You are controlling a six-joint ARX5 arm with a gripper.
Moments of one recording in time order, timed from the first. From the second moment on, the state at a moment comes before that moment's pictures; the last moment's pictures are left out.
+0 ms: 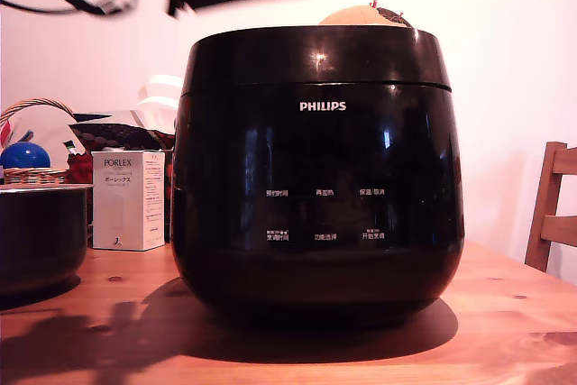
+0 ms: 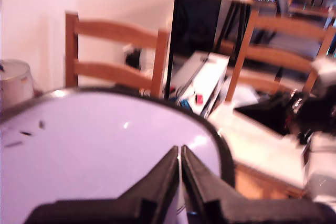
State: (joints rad) arm -0.67 1.30 0.80 0.25 0.57 -0.02
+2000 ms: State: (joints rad) arm -0.71 1.18 0.84 0.17 0.03 0.08
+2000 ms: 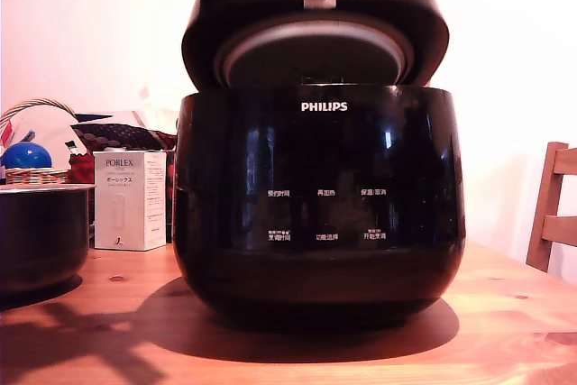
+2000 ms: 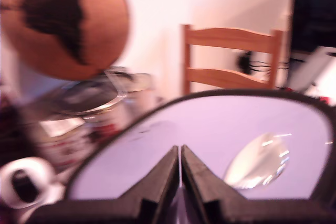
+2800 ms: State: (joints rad) arm -0.35 0.87 0.83 -0.10 -0.05 0.08
